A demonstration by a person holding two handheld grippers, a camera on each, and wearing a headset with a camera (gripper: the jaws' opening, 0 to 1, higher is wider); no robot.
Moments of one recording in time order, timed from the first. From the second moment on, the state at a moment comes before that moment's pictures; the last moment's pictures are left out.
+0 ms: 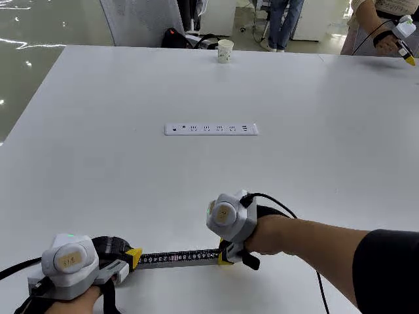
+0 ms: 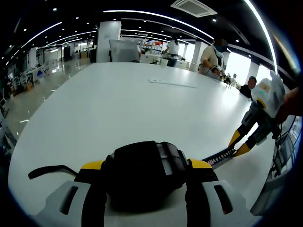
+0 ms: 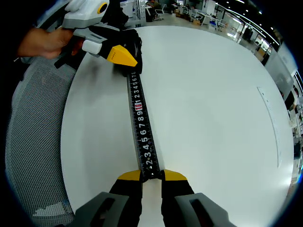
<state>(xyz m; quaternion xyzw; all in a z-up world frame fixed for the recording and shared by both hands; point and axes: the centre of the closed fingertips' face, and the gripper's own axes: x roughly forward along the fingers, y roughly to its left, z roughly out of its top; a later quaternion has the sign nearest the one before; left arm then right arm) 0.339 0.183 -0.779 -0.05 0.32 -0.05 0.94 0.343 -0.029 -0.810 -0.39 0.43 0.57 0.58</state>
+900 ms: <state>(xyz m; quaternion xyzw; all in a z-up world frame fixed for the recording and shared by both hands) 0.339 0.182 -0.779 -0.05 0.32 -0.05 0.94 0.343 -0.021 -0.810 -0.39 0.43 0.57 0.58</state>
